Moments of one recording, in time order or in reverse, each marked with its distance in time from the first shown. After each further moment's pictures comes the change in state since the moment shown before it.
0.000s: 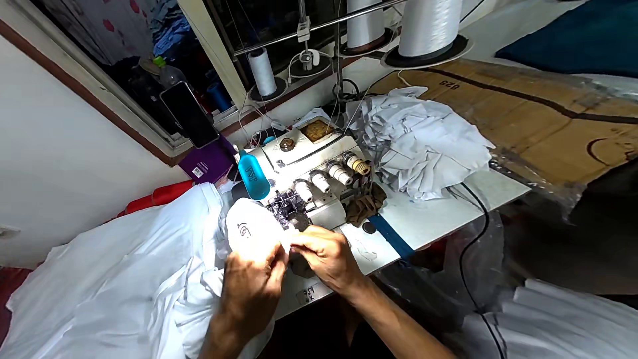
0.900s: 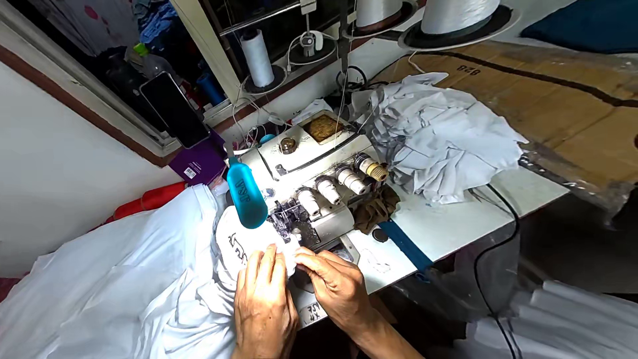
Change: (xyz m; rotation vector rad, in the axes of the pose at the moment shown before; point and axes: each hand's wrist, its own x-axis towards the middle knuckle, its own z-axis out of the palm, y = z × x) left_hand -0.012 -0.016 0.062 0.338 0.231 0.052; right_hand -0.028 0.007 0.017 -0.125 0.180 0.021
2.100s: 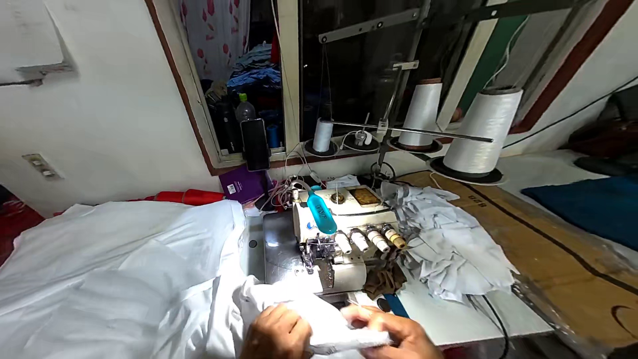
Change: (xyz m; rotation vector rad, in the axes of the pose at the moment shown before) left_hand -0.031 0.008 -0.060 -0.300 0.032 0.098; right_hand 0.043 -0.017 -0.115 0.493 -0.602 0.258
